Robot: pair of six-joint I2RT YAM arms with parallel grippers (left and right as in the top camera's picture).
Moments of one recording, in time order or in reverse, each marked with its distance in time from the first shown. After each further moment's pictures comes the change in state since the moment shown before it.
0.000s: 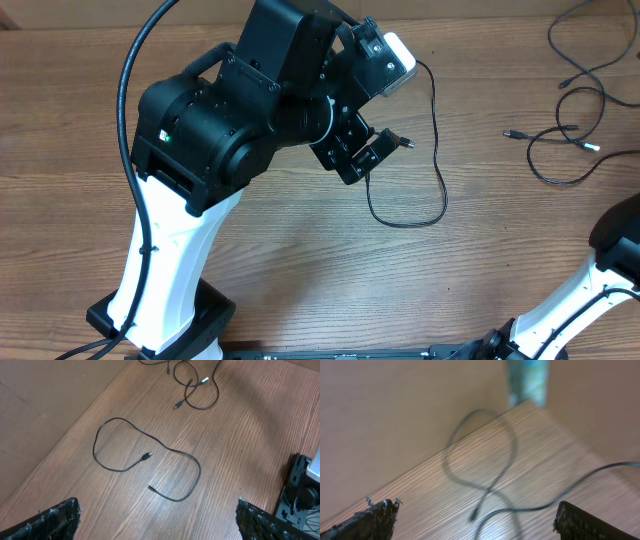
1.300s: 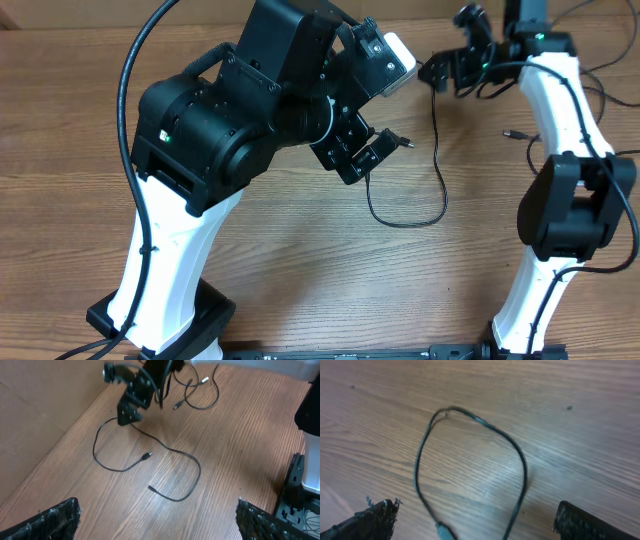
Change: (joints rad) left arm 0.000 0.000 0.000 0.000 0.000 0.000; right arm 0.550 0.000 -0.321 -0.088 -0.257 -0.392
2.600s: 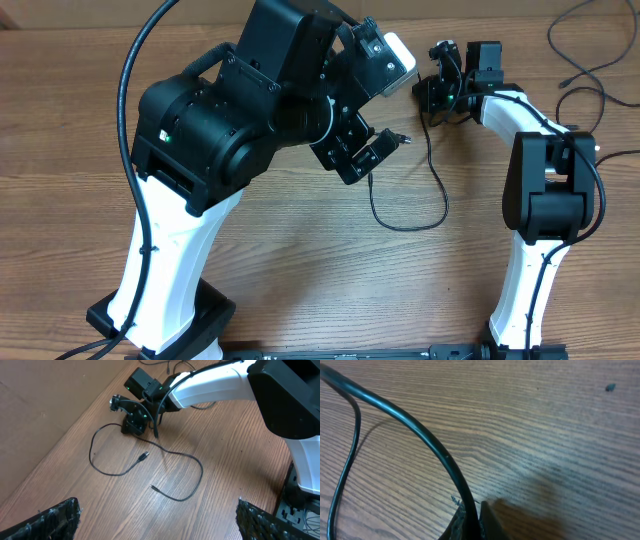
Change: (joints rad) left arm 0.000 0.000 0.000 0.000 0.000 0.000; right arm 0.040 0.131 -0.281 0.571 0.018 0.151
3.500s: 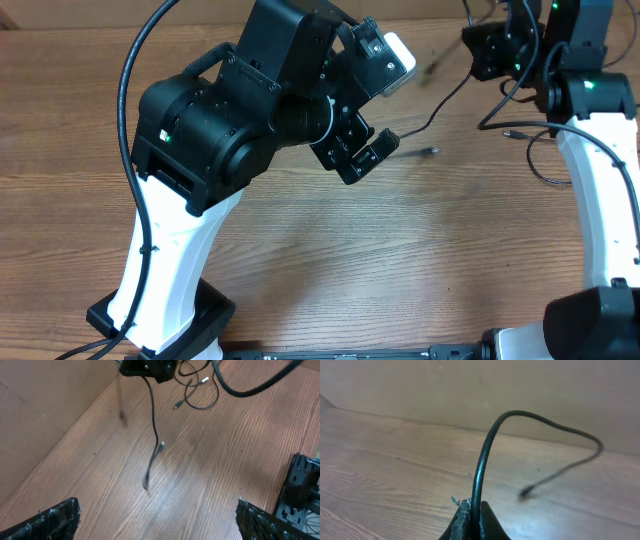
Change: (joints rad) left arm 0.000 0.000 0.000 0.000 0.000 0.000; right arm -0.023 -0.669 0.010 -0.375 0.066 0.057
